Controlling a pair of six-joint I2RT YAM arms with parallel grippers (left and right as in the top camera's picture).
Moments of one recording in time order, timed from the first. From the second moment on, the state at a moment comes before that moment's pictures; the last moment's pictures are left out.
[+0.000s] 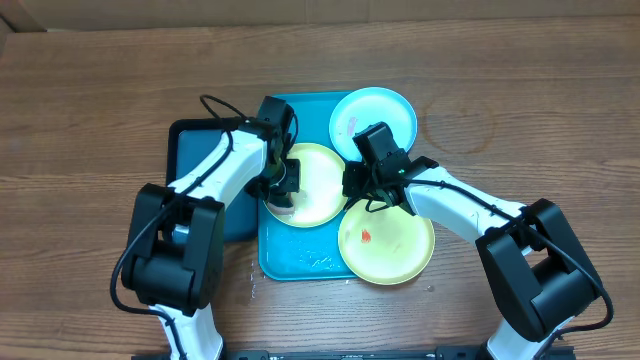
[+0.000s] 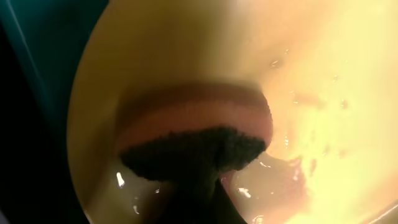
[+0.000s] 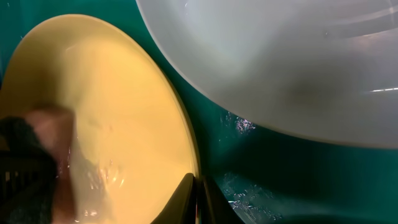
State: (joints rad) left arm -0.30 1.96 1.29 -0.84 0.09 -0.28; right arm 0.55 1.86 1.07 -0.29 -0.15 0.65
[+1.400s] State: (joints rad) left arm 0.02 1.69 1.19 -0.97 0.06 -0.20; right arm 0.55 1.86 1.07 -0.28 -0.16 0.65
